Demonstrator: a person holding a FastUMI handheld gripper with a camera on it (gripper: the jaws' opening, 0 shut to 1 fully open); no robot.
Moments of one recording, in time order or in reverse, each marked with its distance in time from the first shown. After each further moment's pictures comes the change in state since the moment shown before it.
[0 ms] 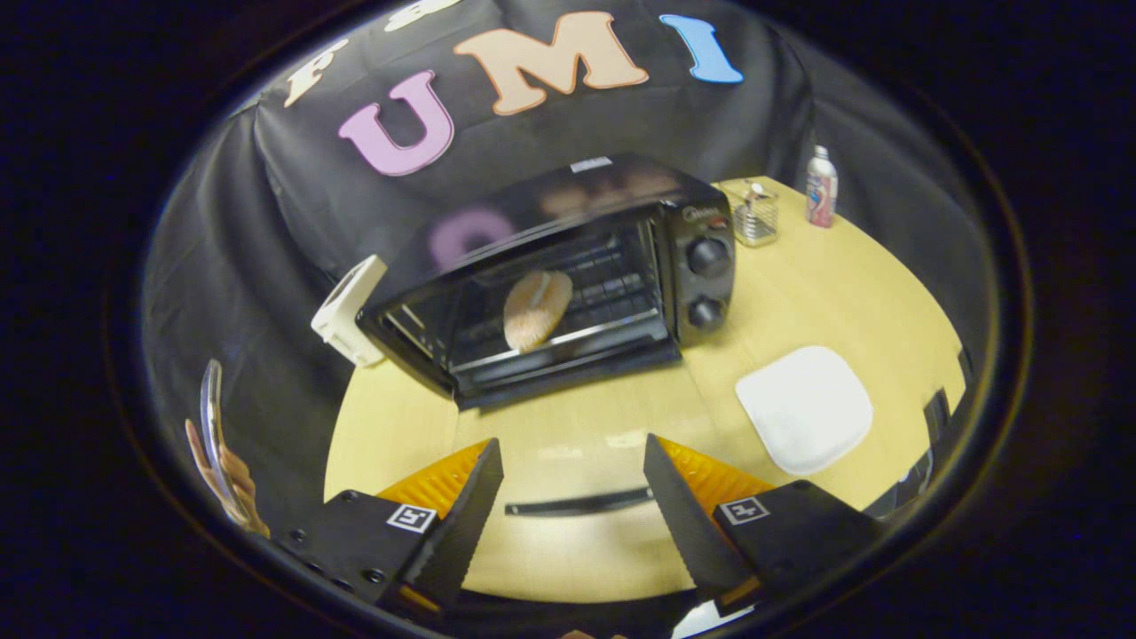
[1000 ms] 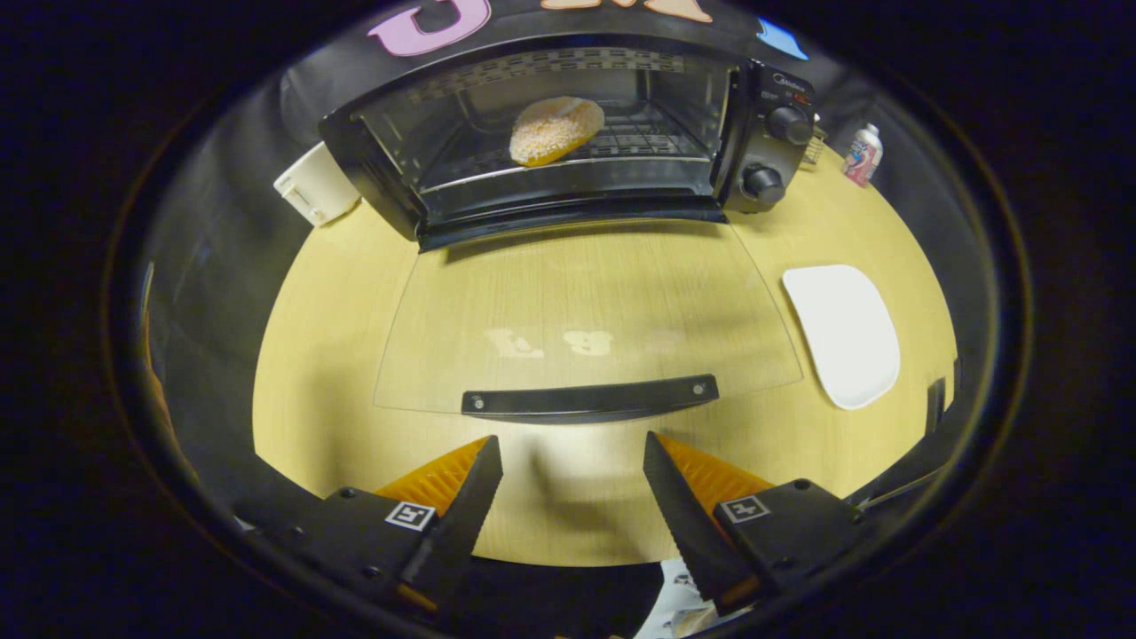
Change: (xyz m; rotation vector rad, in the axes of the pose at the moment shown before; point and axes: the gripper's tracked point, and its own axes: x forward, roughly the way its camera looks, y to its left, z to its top) arm 0.052 0.001 -0.096 -0.209 0.312 -0.114
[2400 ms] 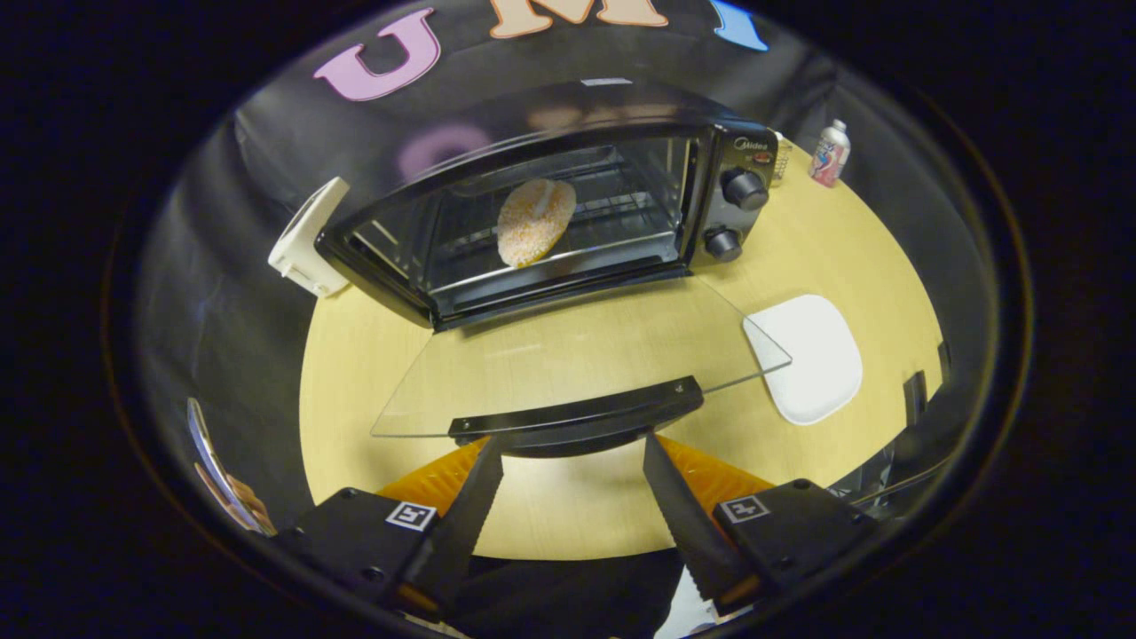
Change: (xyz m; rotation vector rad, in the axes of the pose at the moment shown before) arm -0.066 0.004 0.072 0.165 -0.042 0.008
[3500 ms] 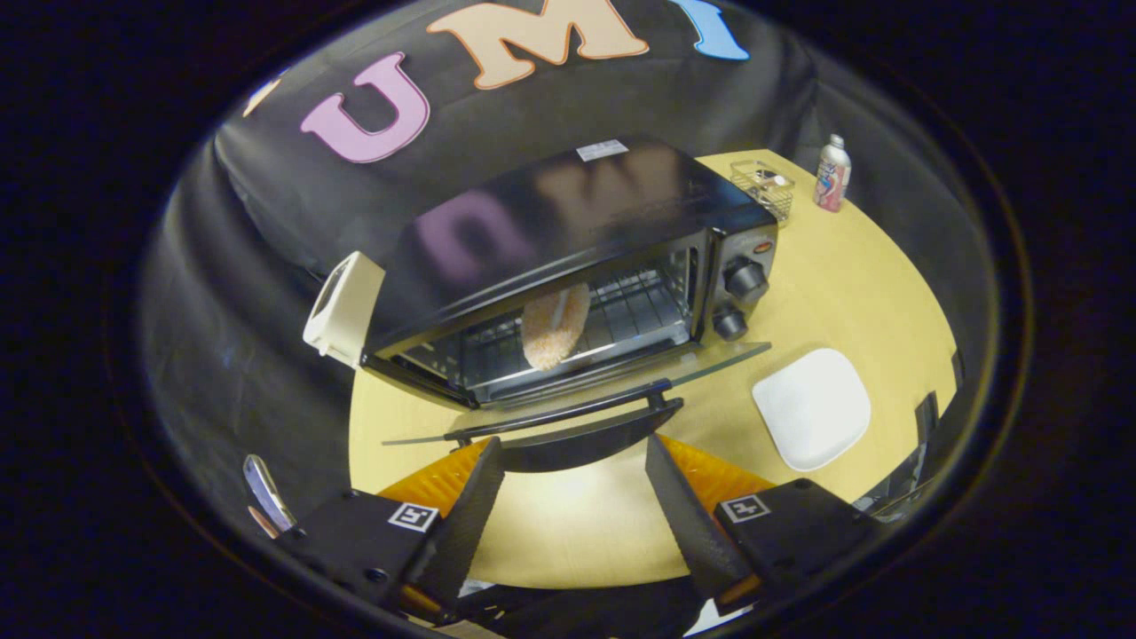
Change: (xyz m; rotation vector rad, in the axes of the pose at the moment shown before) arm -0.018 0.017 0.085 0.101 -0.143 0.124
